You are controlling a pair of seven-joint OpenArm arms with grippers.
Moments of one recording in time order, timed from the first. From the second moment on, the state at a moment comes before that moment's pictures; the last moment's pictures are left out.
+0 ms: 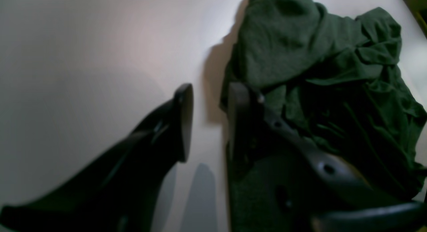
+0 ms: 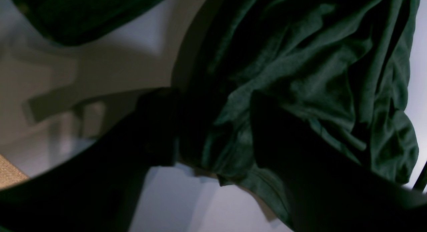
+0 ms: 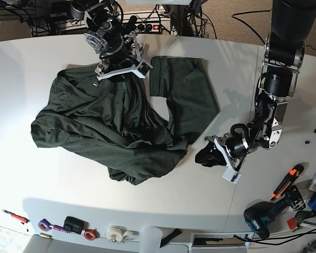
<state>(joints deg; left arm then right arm) -28.2 -16.0 16.2 48.2 -41.0 -42.6 23.7 -19.0 20.3 -27.4 116.7 -20.7 21.7 -59.3</state>
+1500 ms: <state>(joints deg) -28.1 -16.1 16.3 48.2 -40.4 -43.0 24.0 9.1 19.8 -1.2 124.5 -17.9 7.5 -44.9</state>
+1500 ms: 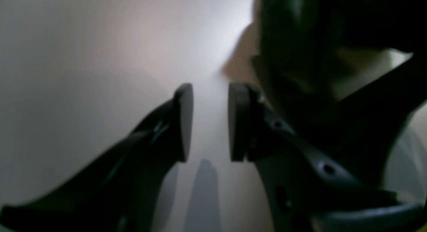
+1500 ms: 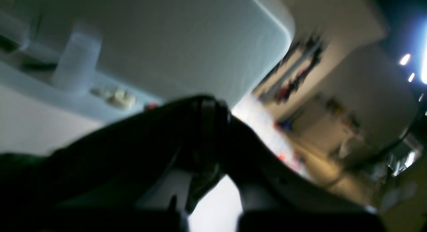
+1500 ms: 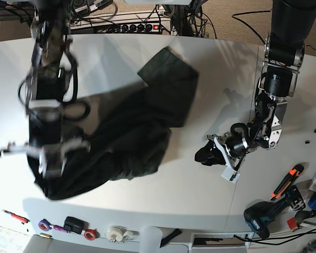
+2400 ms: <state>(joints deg) -28.2 -13.2 16.3 48.3 -47.4 -42.9 39.3 26.8 20.0 -1.1 85.3 -5.9 15.4 -52.3</state>
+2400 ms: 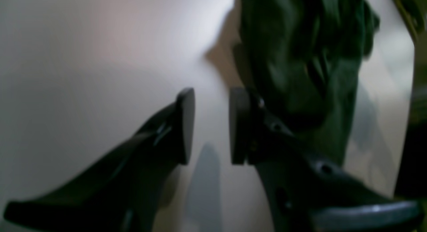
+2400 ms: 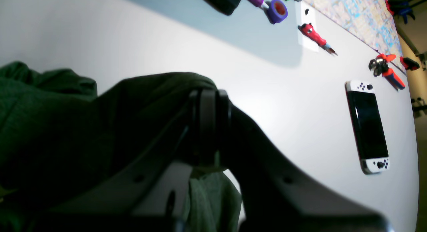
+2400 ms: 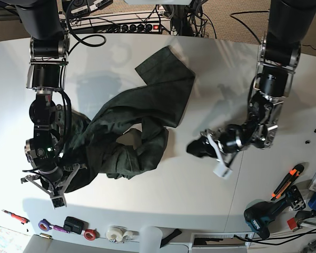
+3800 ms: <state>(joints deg) -19.9 -13.9 28.5 63.0 -59.5 -43.9 61.6 25.8 20.0 -1.1 85.2 -5.6 15.4 -51.2</state>
